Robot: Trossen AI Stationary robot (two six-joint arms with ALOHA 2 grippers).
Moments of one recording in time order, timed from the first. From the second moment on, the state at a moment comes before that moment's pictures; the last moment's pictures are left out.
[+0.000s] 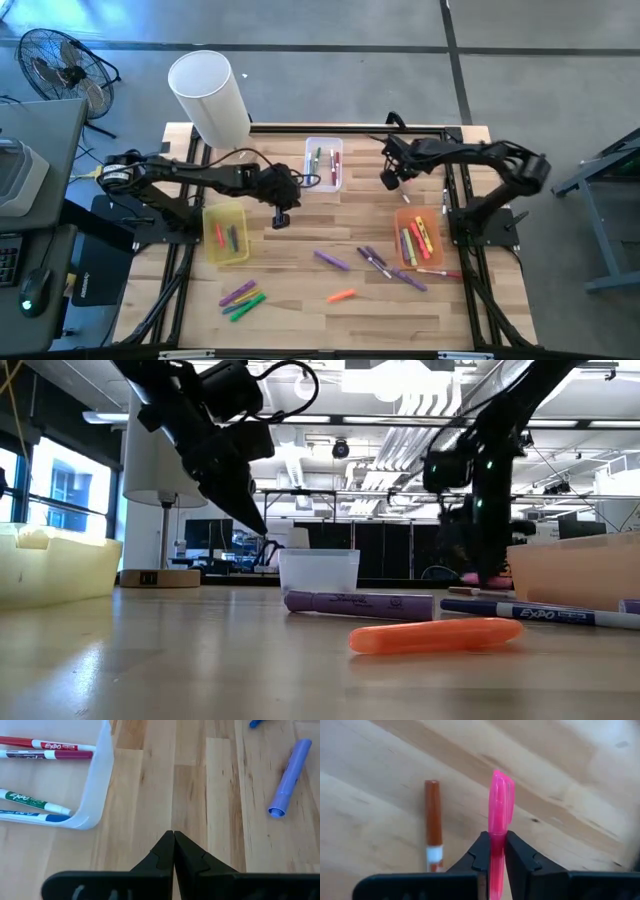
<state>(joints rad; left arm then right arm) 0.16 1.44 0.83 -0.23 0.08 0.07 -0.61 1.53 0.80 -0.66 0.26 0.45</state>
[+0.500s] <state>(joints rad) 0.06 1.44 0.83 -0.34 -0.02 0.04 -0.27 1.22 0.96 -0.76 0.42 0.58</state>
